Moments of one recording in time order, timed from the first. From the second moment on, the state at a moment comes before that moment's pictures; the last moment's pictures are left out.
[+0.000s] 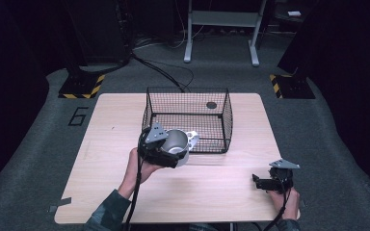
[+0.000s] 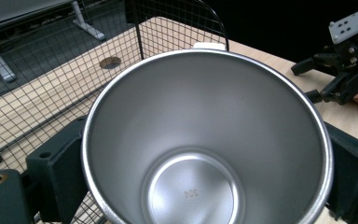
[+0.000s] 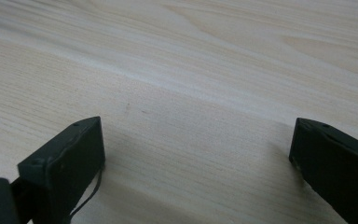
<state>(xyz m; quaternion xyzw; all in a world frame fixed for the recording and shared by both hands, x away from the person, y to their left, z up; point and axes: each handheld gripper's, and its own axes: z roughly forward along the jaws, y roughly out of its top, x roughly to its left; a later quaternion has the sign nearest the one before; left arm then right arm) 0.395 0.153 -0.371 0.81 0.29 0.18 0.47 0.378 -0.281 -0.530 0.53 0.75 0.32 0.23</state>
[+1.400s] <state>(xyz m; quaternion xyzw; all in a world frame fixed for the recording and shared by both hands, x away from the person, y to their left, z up) 0.453 0.159 -0.329 0.80 0.30 0.22 0.47 0.378 -0.281 -0.530 0.53 0.75 0.32 0.23</state>
